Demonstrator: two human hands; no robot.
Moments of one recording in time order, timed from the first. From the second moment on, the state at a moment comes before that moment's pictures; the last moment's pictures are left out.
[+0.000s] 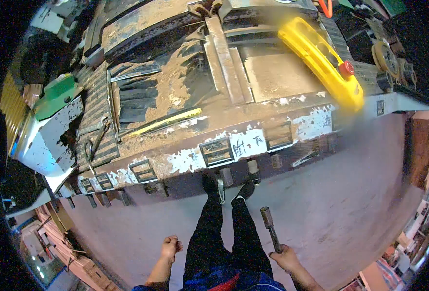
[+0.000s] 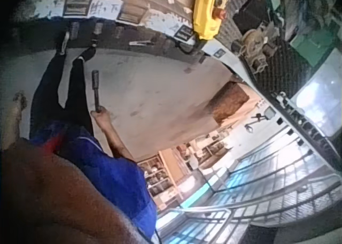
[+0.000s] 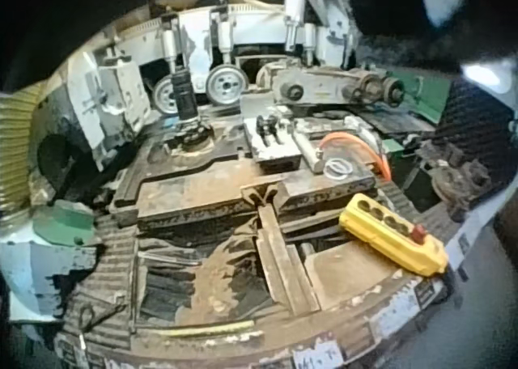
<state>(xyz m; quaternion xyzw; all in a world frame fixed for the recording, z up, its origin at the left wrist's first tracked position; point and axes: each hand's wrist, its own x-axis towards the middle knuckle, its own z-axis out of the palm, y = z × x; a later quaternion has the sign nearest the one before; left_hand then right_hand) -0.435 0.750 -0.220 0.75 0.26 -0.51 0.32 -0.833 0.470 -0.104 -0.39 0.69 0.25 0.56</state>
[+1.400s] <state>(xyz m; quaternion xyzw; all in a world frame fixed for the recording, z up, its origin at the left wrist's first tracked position) -0.440 0.440 -0.165 0.40 0.14 -0.61 0.67 -0.740 0.380 0.099 -0.43 0.61 -0.01 0.67</state>
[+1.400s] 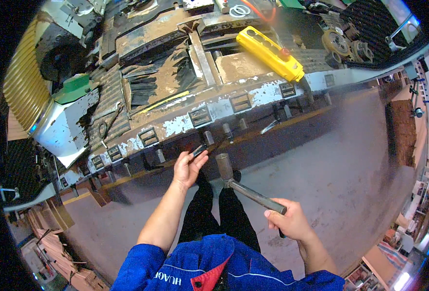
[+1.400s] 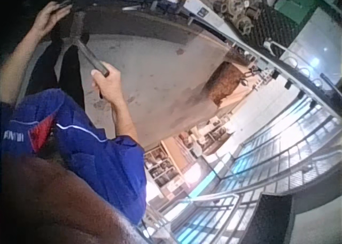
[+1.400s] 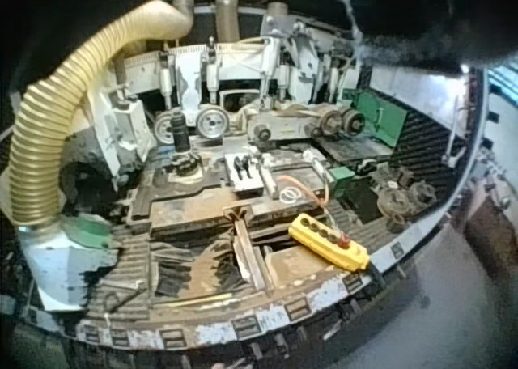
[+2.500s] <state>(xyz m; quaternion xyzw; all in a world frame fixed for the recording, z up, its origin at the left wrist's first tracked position) -0.533 0.414 -0.094 0.63 0.00 -0.58 0.52 -0.783 0.253 -0.085 -0.41 0.57 -0.15 0.70</state>
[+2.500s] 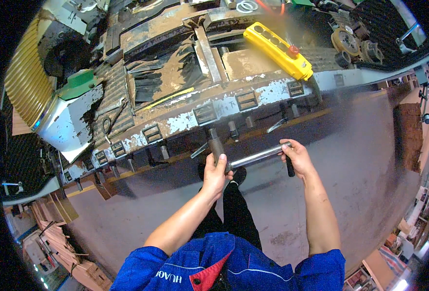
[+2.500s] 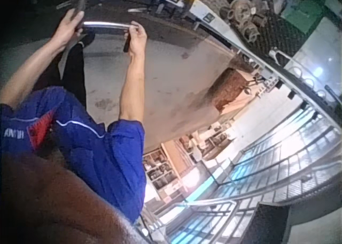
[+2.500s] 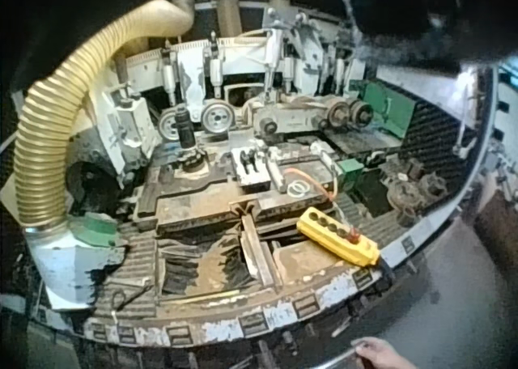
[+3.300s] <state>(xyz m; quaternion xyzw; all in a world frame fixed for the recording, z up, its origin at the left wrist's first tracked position) -0.338 0.398 -0.019 0.70 -0.67 -0.04 0.25 -0.752 0.347 -0.299 -0.64 0.66 -0.11 0.37</state>
